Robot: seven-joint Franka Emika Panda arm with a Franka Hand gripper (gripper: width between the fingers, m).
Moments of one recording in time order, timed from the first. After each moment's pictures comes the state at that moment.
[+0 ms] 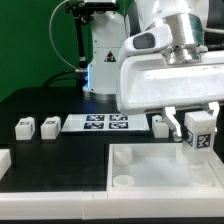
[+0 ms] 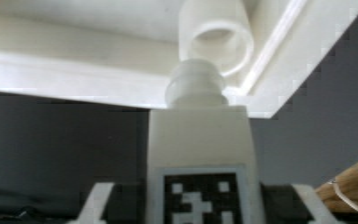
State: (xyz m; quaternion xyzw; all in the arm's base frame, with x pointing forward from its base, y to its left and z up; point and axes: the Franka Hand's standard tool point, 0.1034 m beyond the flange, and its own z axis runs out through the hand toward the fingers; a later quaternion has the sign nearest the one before) arm 0.630 0.102 0.094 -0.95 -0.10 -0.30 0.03
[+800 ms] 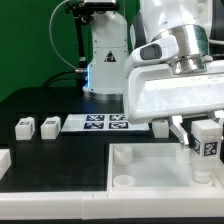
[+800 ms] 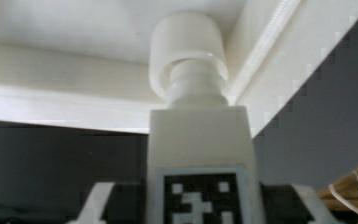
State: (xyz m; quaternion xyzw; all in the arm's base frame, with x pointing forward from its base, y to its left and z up) arm 0.626 0.113 0.081 -0.95 -0.10 -0.31 0.04
